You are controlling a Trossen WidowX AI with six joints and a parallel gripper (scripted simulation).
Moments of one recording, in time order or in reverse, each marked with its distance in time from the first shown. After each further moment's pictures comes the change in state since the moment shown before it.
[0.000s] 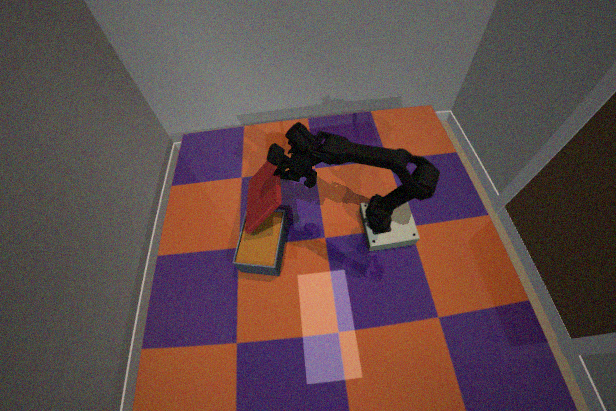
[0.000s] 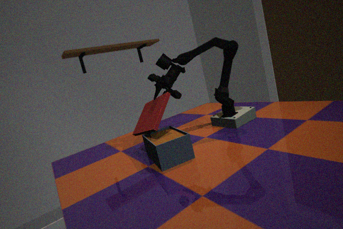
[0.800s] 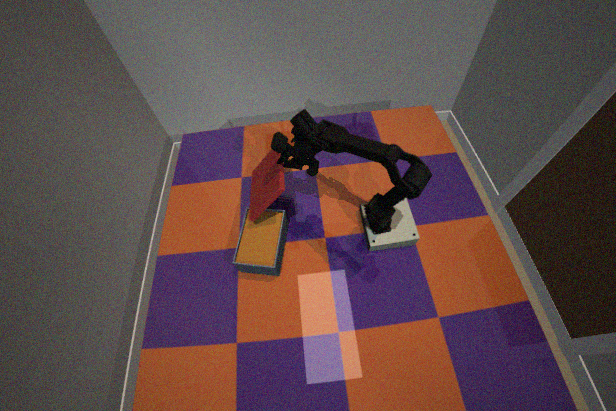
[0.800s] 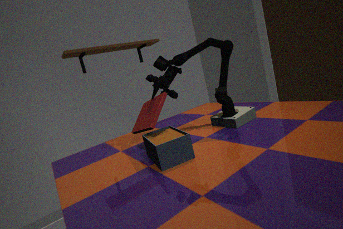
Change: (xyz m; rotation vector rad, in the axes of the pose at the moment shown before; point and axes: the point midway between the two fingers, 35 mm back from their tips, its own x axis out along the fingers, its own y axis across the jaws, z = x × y) arm -0.002 -0.002 0.047 0.000 -0.001 -0.001
